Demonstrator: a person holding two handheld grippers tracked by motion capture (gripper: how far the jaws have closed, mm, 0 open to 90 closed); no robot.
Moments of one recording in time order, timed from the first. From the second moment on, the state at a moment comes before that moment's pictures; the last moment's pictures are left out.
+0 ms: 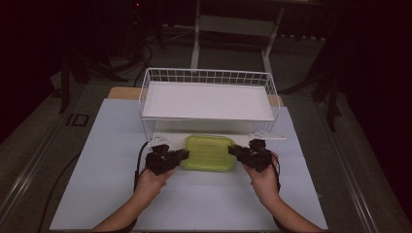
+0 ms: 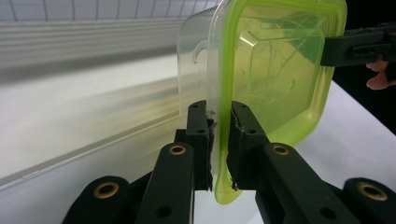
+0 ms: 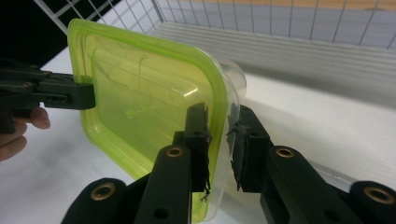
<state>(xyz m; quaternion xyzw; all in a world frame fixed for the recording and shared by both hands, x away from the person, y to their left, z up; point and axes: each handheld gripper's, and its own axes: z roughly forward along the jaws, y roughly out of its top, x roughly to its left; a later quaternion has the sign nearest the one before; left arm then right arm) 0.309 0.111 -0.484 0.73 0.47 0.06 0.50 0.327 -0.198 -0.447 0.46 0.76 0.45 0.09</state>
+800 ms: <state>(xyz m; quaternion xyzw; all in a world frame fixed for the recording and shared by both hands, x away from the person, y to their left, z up) 0.343 0.108 -0.512 0.71 0.49 0.07 0.50 0.362 -0.189 -0.475 0.46 0.75 0.45 0.14</state>
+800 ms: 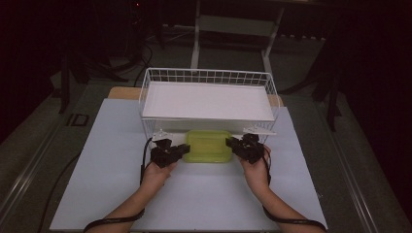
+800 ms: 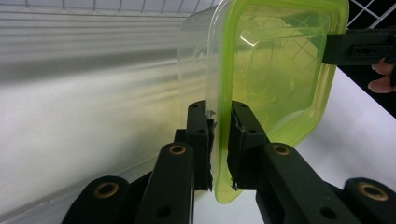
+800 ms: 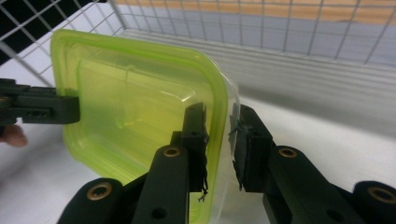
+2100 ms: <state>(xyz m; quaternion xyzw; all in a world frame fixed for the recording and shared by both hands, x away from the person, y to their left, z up) 0.368 0.099 -0.519 0.69 0.49 0.13 0.51 0.382 -0.178 -0.498 0.47 0.74 0.43 0.22</state>
